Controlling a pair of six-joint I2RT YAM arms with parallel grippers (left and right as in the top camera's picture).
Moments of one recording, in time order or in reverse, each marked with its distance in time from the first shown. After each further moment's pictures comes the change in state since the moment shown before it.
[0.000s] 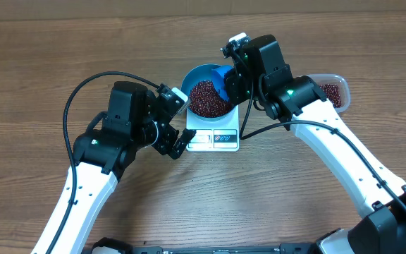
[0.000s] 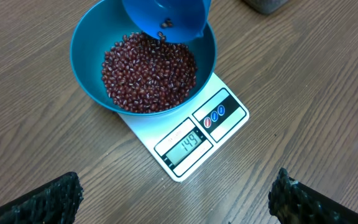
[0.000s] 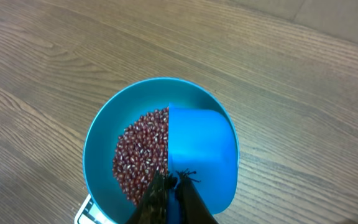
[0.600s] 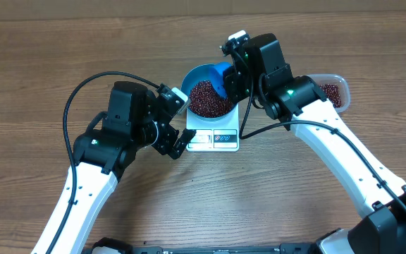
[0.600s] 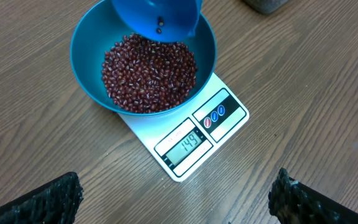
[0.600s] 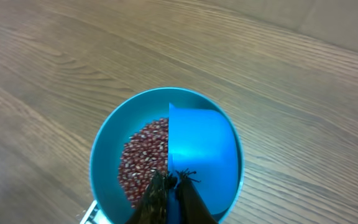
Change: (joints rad) left arm 0.000 0.000 0.000 0.000 0.000 0.000; right arm 0.000 0.000 0.000 0.030 -0.025 0.000
